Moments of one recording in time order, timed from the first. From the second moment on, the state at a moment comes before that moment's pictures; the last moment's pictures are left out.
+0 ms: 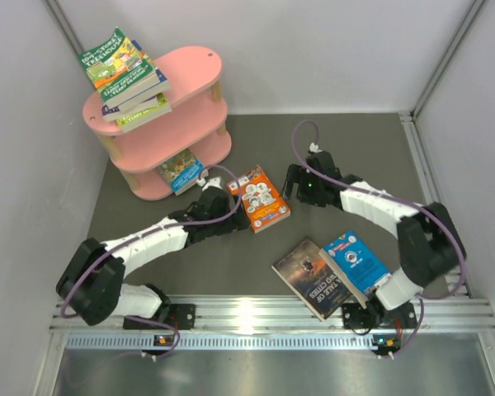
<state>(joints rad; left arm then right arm) -0.66 1.31 0.69 -0.20 -0.09 -0.78 0.51 1.53 0.98 -0.27 -0.01 0.64</state>
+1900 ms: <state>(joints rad) -0.49 1.11 0.34 0.26 0.23 -1.01 0.42 1.76 0.41 1.10 -0.74 1.39</state>
